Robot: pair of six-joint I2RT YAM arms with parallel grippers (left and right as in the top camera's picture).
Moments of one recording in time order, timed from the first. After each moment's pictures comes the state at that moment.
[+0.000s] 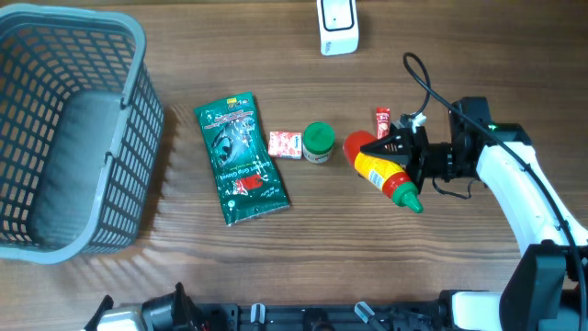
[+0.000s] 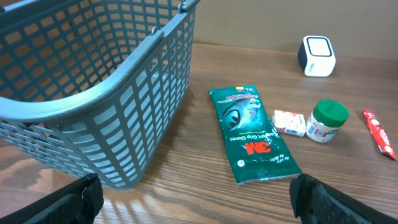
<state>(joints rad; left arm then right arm) 0.30 0.06 1.17 -1.47 0.13 0.03 -0.01 1.53 0.99 -1.03 -1.53 0.39</state>
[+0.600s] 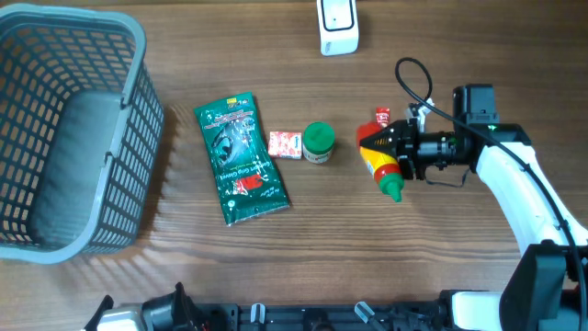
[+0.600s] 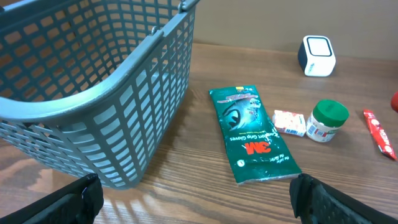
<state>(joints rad) 0.30 0.06 1.17 -1.47 0.13 0.03 -0.01 1.53 0.98 -0.72 -1.04 0.58</state>
